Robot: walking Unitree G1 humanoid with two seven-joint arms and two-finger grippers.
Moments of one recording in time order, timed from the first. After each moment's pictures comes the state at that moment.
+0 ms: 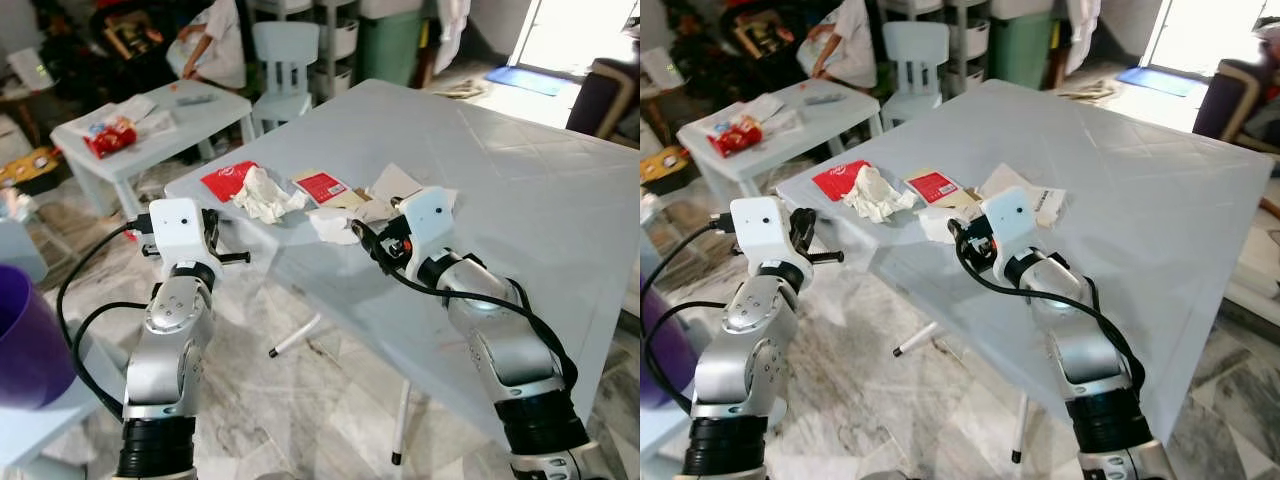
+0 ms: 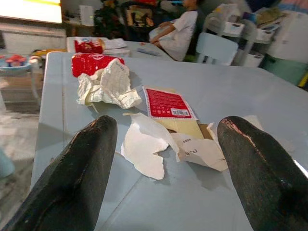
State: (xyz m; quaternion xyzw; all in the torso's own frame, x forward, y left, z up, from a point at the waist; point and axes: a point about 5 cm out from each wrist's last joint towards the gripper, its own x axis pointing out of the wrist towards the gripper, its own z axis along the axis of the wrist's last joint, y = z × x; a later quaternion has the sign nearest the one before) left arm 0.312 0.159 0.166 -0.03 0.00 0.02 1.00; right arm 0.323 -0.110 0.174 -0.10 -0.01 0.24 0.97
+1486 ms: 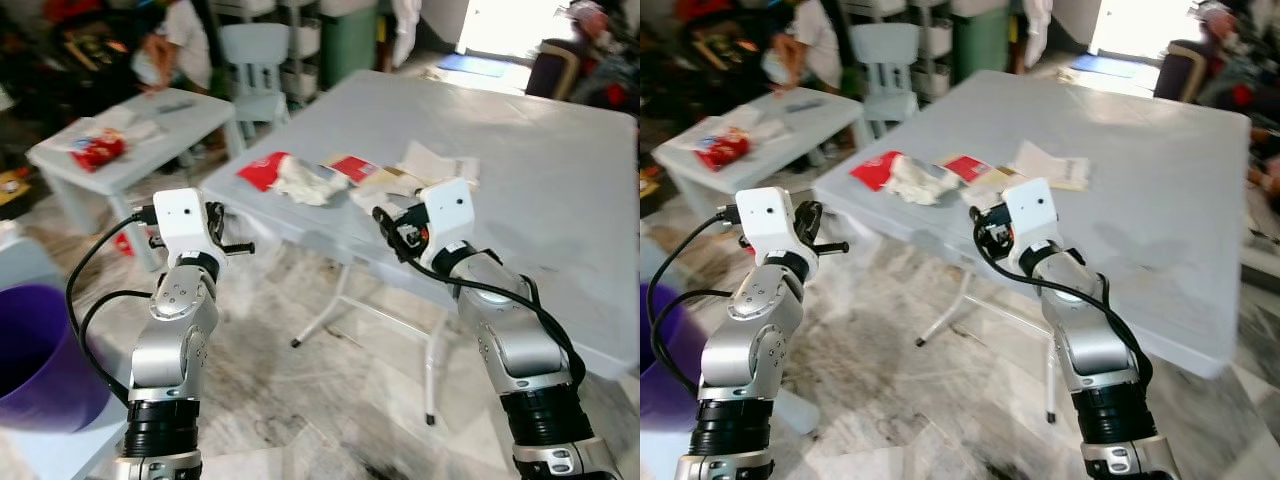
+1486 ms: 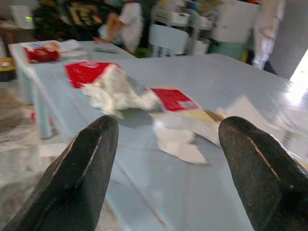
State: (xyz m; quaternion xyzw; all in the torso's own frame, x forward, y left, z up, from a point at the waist) left arm 0.324 0.158 0.168 -0.05 0.00 0.01 1.00; right arm 0.331 -0.126 0.178 -0.08 -0.01 0.17 0.98
